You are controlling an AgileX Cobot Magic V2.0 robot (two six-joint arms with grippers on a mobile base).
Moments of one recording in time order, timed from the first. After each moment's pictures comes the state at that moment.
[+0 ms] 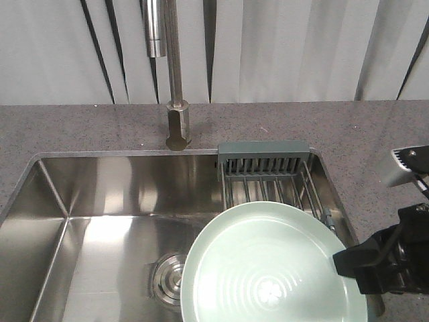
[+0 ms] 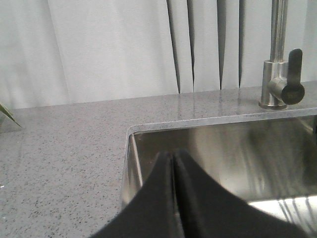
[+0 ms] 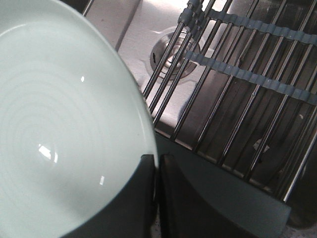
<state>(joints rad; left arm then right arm) 0.00 -0.01 0.03 0.02 0.11 -0.07 0.17 0.96 -0.83 0.57 1.07 -0.39</state>
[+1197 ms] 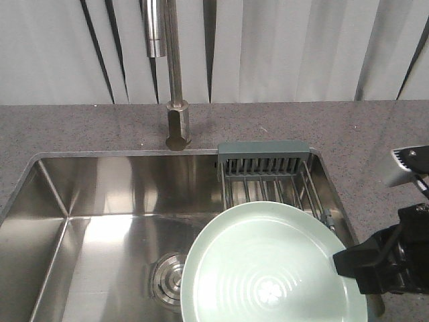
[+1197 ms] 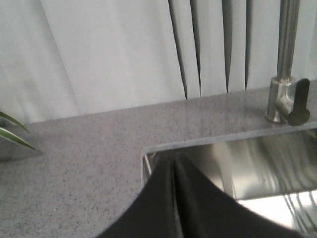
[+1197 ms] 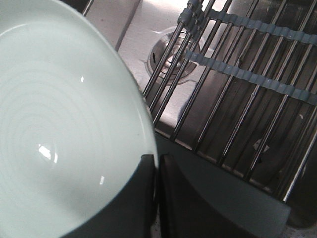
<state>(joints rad) 0.00 0.47 -0.62 0.02 0.50 0.00 0.17 0.96 -0.83 0.57 1.07 -0.39</state>
